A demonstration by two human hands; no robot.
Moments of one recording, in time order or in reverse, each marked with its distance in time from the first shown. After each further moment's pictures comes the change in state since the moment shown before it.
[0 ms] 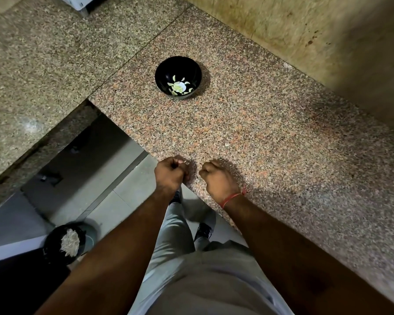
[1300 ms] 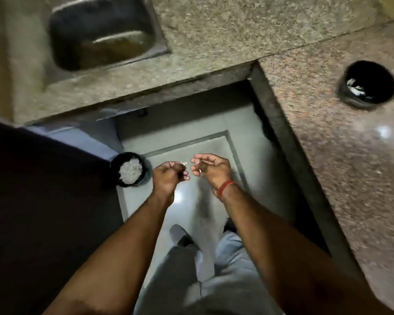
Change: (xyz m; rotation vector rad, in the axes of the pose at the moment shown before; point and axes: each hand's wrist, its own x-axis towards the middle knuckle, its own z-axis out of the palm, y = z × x) left_hand -0.080 -0.198 -0.348 -0.721 0.375 -0.230; right_hand 0.073 -0.371 0.157 1.432 -0.238 0.442
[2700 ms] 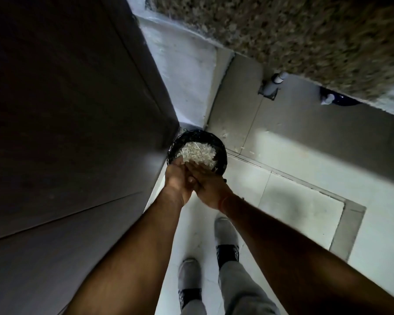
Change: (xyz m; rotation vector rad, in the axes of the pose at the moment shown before) left_hand 0.428 -0.187 -0.317 -0.943 0.401 -0.361; right_hand 0.367 0.383 0.305 -1.585 -1.077 -0.287
